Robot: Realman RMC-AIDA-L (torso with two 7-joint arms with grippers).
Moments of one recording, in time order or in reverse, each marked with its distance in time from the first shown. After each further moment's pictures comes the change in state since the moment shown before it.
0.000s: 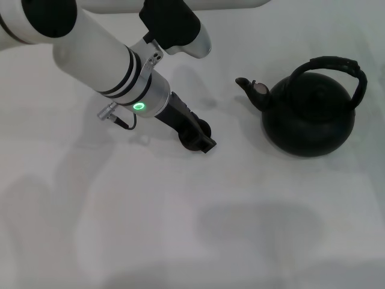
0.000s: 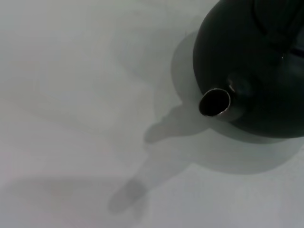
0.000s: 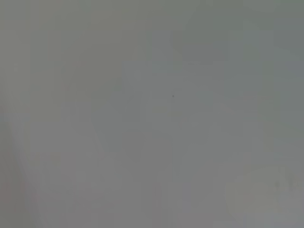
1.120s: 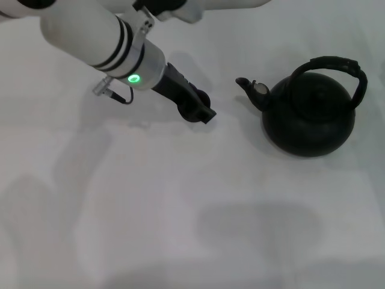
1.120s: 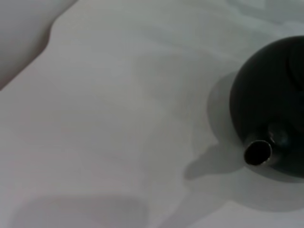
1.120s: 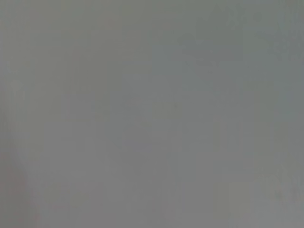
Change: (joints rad) left arm -0.009 0.004 -0.112 0.043 0.052 -0.008 0.000; right arm 0.007 -0.005 0.007 -0.002 0.001 -0.013 -0.008
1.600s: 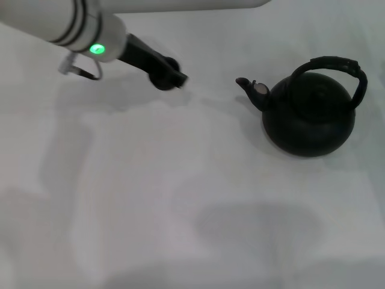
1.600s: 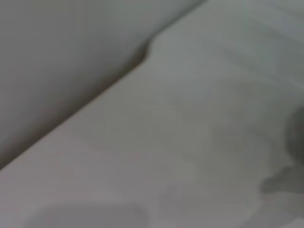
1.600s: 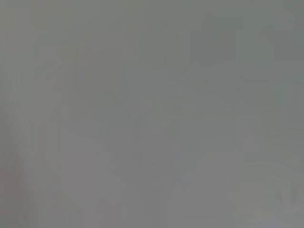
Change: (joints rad) left arm 0.057 0.004 -0.256 0.066 0.130 -0.040 -0.033; right arm 0.000 0.000 0.000 0.000 -0.001 -0.002 -0.001
